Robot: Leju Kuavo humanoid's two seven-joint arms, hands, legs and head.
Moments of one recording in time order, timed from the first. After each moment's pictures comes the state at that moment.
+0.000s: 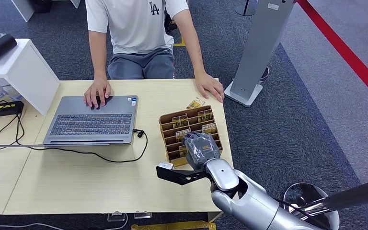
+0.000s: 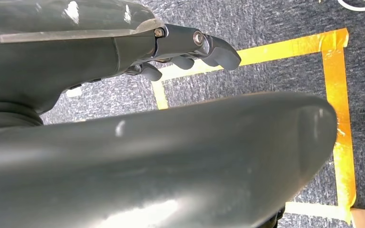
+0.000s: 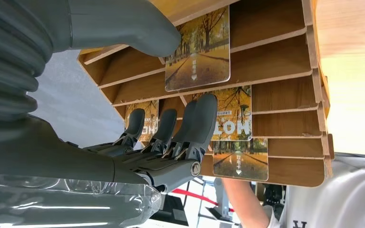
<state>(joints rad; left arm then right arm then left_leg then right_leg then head) -0.12 0.10 -1.19 -0.21 1.15 0.08 -0.08 -0.54 -0.15 0.95 -1.23 1.03 -0.02 0.56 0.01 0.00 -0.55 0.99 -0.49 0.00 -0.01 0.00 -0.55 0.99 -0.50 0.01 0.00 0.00</state>
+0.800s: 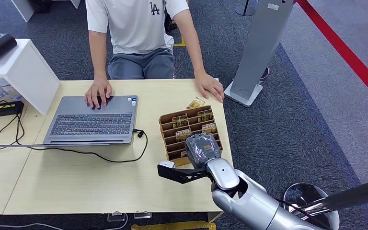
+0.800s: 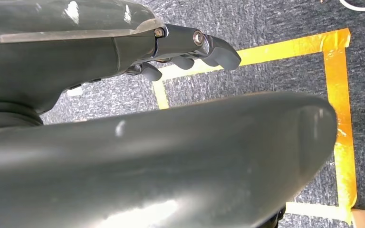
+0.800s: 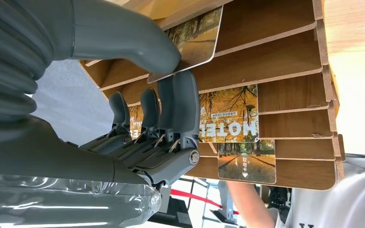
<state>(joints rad) -0.12 0.10 -1.19 -0.21 1.15 0.08 -0.08 -0.54 -0.17 0.93 -1.27 1.03 -0.02 0.57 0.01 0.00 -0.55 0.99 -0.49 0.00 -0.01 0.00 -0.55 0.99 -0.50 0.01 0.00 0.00</state>
